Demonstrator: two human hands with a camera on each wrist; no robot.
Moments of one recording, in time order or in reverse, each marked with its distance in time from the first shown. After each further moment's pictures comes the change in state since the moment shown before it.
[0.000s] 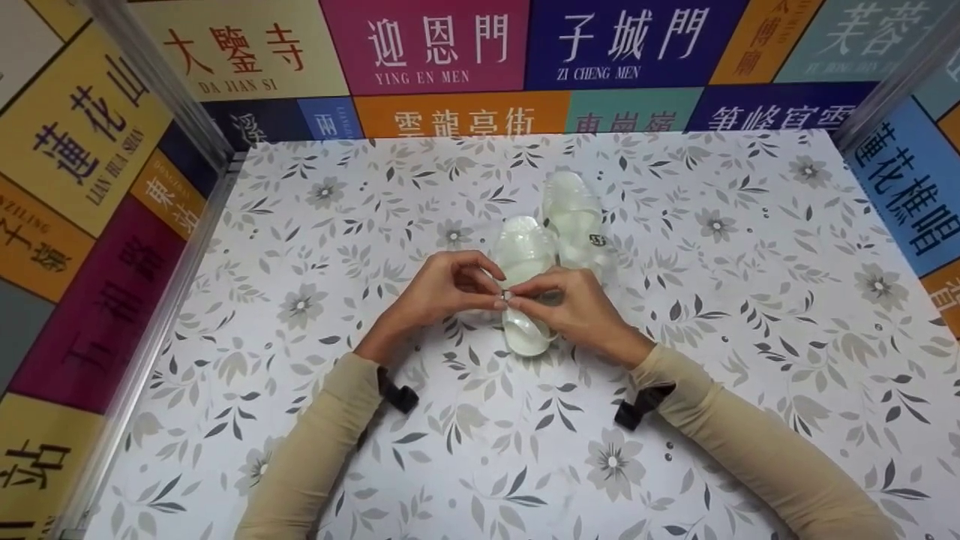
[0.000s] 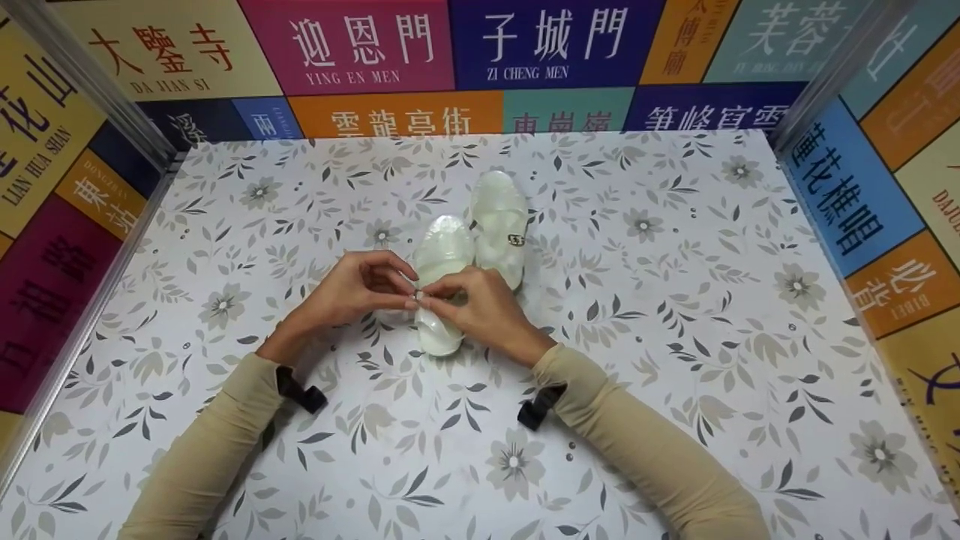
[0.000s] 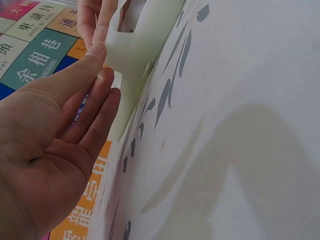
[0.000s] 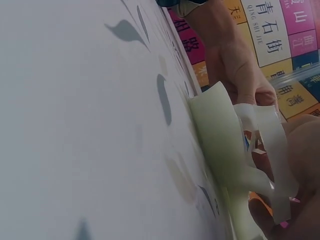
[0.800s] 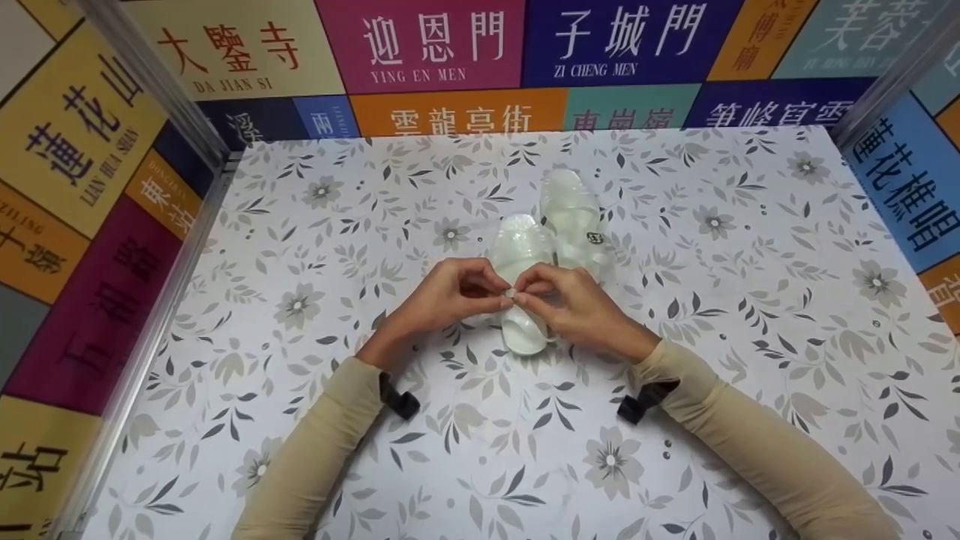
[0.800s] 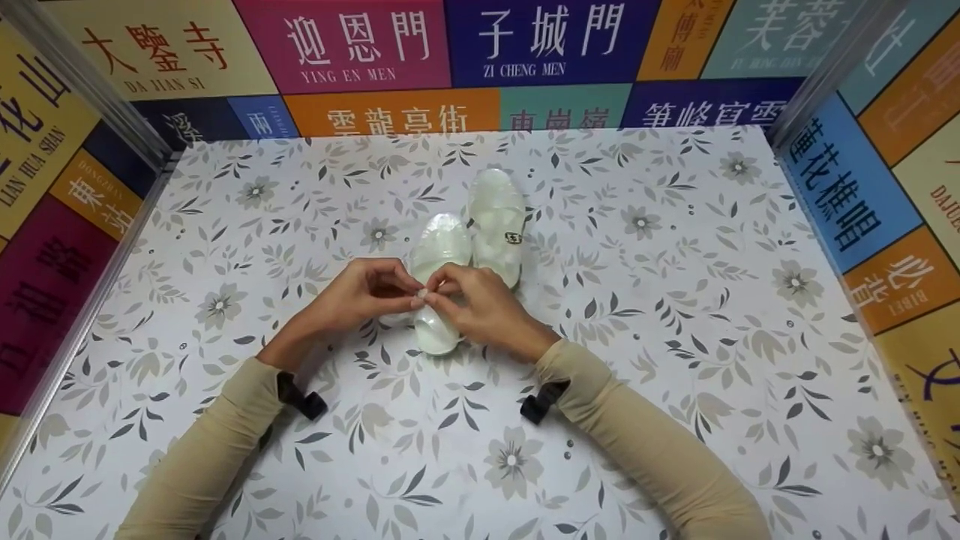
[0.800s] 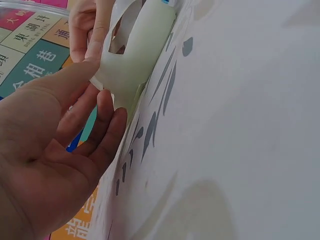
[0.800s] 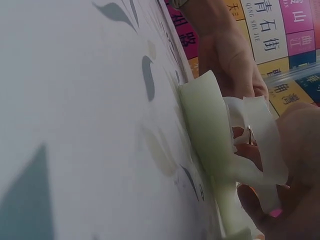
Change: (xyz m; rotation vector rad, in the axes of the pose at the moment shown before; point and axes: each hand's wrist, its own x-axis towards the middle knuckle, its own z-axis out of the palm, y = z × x) left_hand 0.001 0.004 0.014 0.021 -0.036 -0.038; right_hand 0.000 -0.001 -0.008 0.027 -0.106 0.017
